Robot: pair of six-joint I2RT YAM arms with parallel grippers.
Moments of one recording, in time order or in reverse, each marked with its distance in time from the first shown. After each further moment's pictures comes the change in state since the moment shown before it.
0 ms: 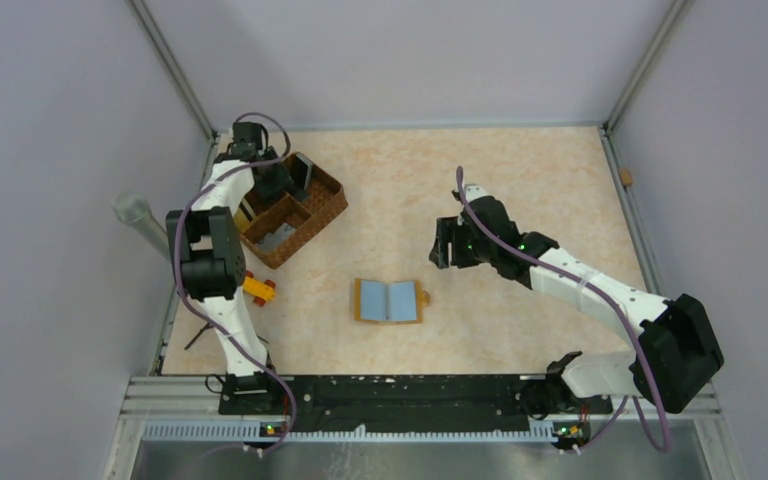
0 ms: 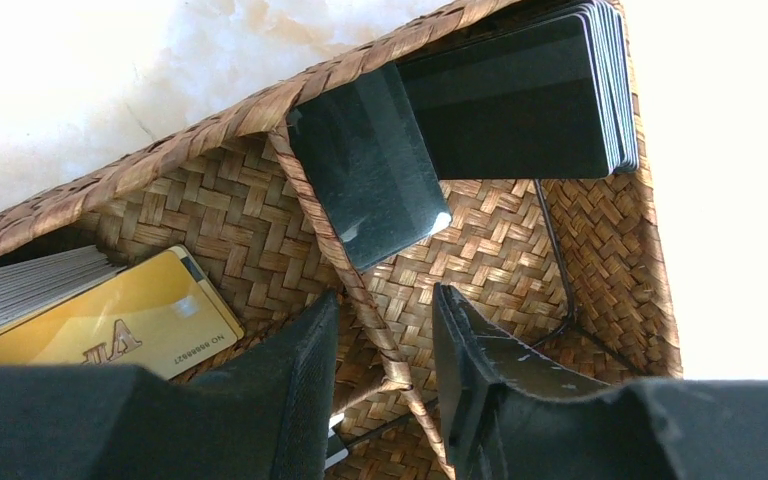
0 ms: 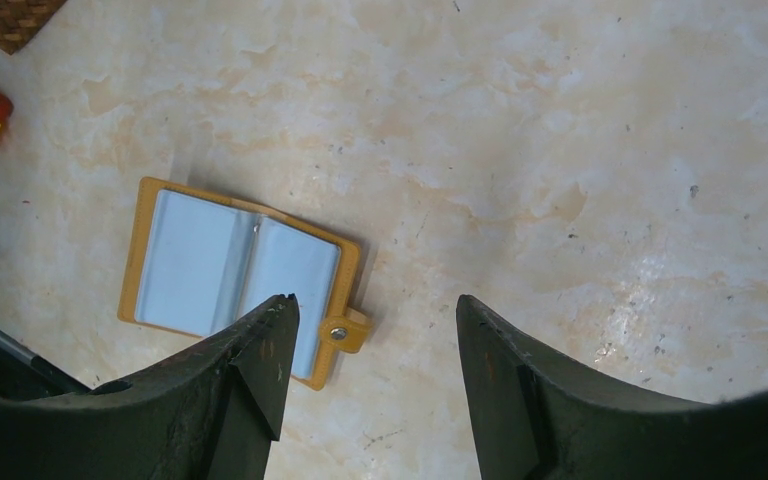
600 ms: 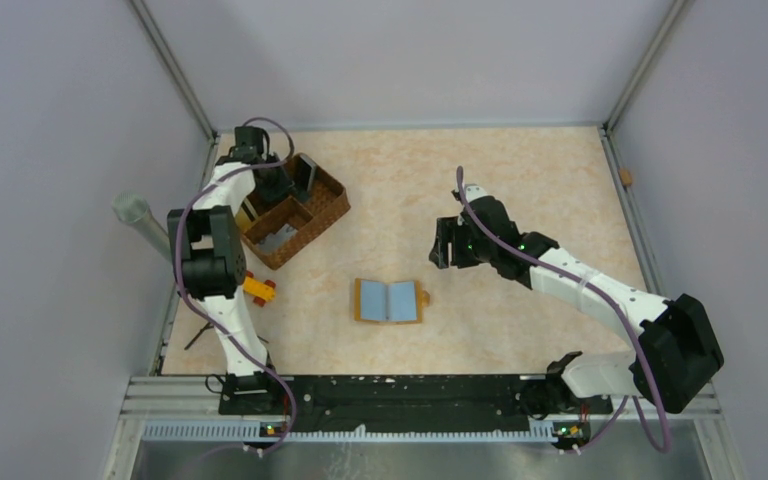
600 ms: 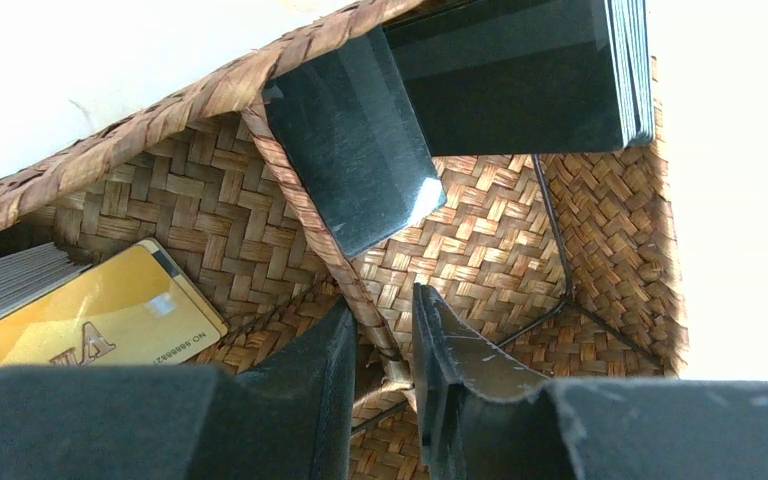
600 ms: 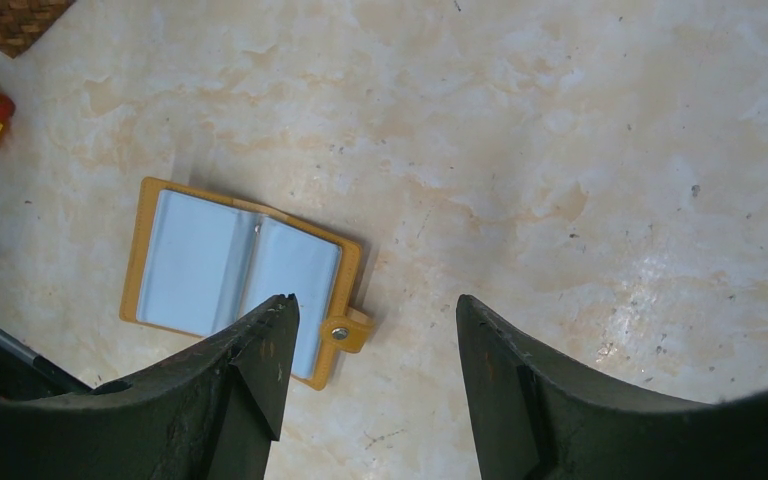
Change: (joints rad) left arm -0.003 0.014 -0.016 -0.013 0.089 0.032; right arm 0.000 0.000 0.000 0.000 -0.001 0.003
